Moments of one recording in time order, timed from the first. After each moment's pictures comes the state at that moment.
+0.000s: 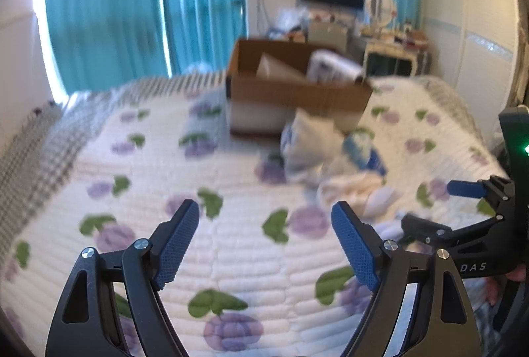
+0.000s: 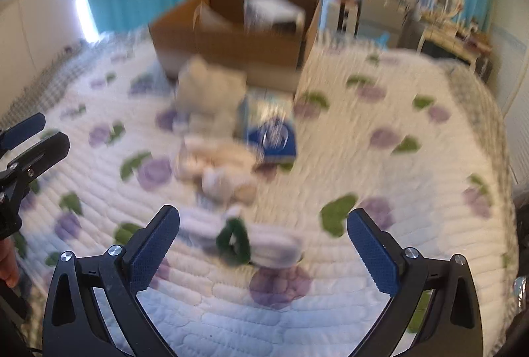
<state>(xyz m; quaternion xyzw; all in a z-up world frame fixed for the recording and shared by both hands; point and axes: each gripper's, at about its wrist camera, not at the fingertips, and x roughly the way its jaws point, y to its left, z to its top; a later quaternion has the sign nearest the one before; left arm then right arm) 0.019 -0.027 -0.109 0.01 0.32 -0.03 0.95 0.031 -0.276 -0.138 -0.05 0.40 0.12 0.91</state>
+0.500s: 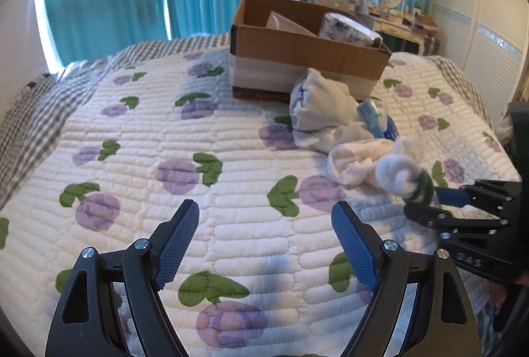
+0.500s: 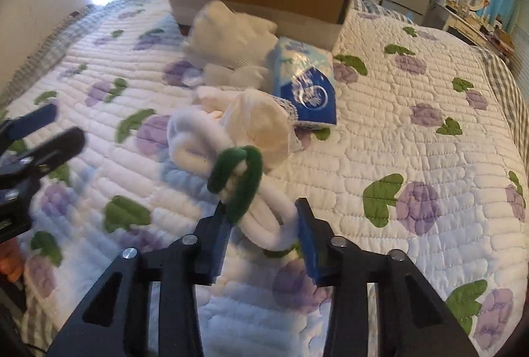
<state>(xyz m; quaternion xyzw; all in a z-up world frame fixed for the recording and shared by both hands) 0.022 -0.021 -0.134 0.00 0.37 -0.03 0.93 0.044 -0.256 -0.176 -0.08 0.46 0.15 0.87</state>
